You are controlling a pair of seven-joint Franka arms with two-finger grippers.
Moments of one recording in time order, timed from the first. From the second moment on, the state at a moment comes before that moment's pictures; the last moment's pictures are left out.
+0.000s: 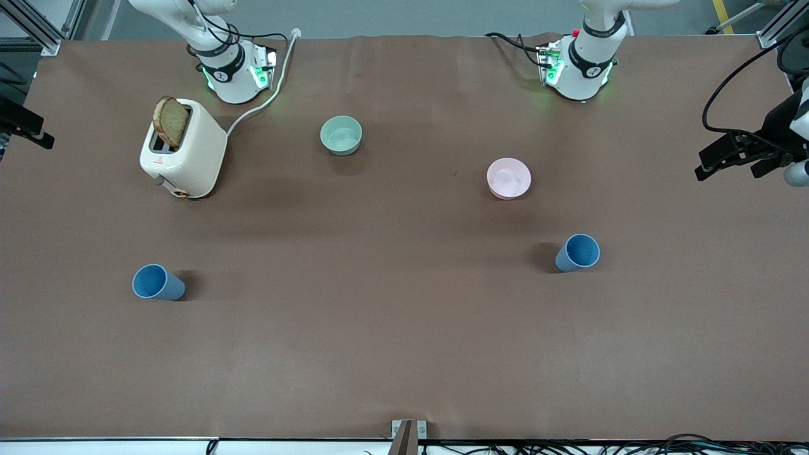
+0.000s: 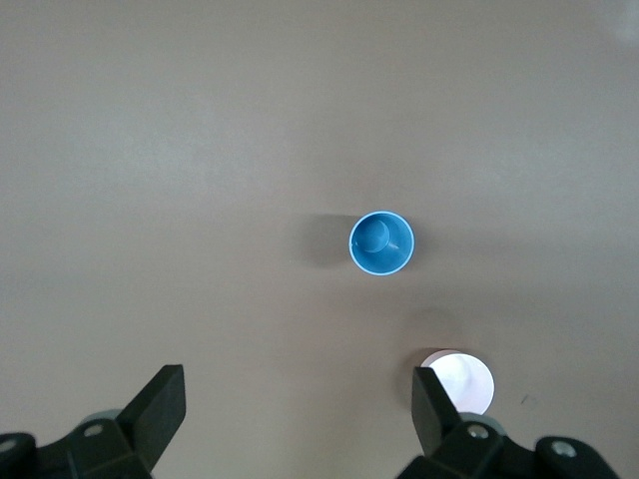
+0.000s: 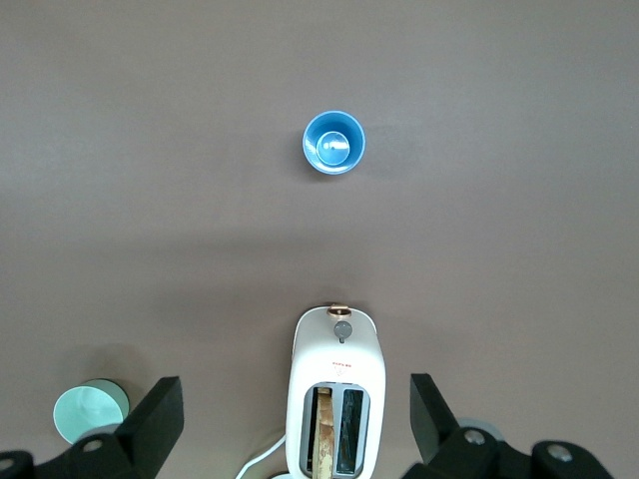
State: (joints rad) left arm -0.06 -0.02 0.03 -1.59 -0.03 1.62 -0.08; right arm -0.01 -0.04 -0.13 -1.50 0.01 1.43 -0.12
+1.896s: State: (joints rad) left arm -0.07 0.15 -0.04 -1.55 0.01 1.61 -0.07; right arm -0.07 0.07 -0.14 -1.76 0.01 1.82 -0.12
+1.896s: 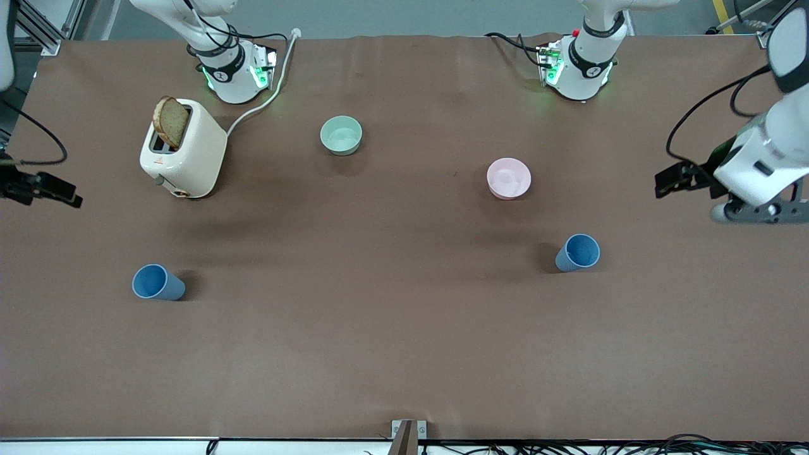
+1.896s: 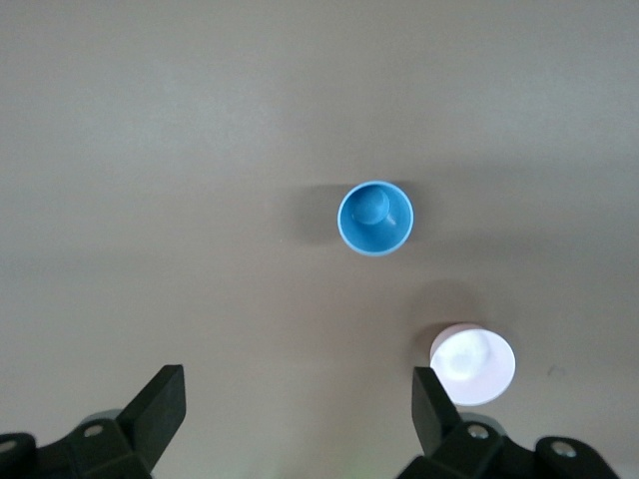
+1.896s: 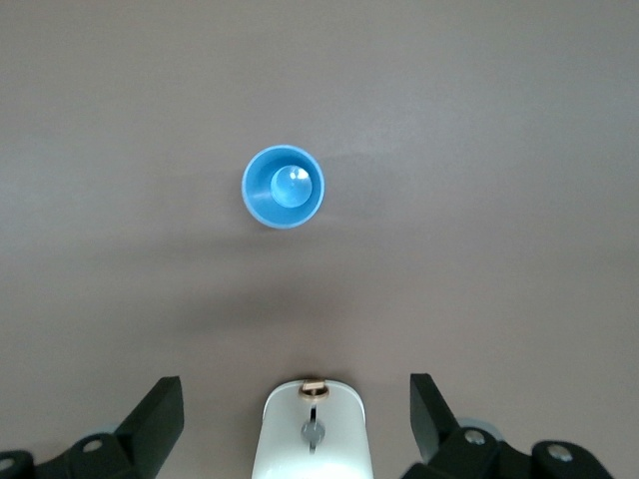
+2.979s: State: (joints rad) left arm -0.07 0.43 -0.05 -1.85 0.01 2.13 -0.07; right arm -0.08 0.47 -0.14 -1.79 0.01 2.32 -0.12
